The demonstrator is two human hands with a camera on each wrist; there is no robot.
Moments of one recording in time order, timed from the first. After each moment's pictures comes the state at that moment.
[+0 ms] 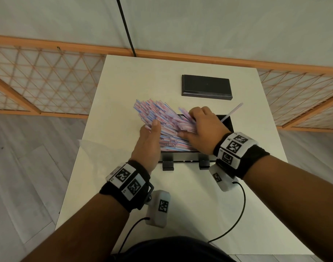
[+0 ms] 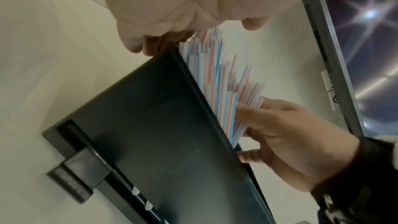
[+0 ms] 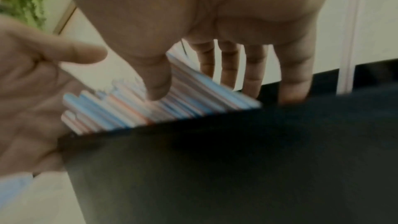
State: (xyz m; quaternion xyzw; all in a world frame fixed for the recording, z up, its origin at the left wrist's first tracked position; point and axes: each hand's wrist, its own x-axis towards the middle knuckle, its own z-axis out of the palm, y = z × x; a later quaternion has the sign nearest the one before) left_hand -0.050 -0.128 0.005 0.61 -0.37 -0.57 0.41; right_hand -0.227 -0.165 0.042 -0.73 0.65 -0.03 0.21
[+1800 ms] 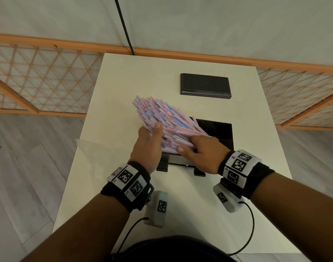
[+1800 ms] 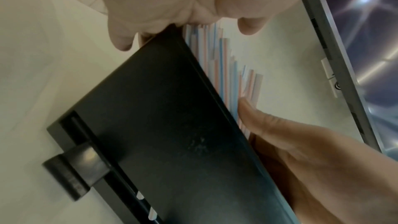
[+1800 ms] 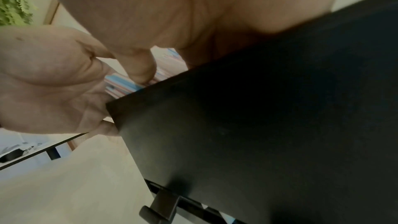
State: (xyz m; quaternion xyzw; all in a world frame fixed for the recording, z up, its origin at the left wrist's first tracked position) left_hand -0.053 -0.125 0.005 0.66 -0.40 -0.53 0.36; right_hand -0.238 -0.129 0.017 -0.73 0.62 0.04 0.29
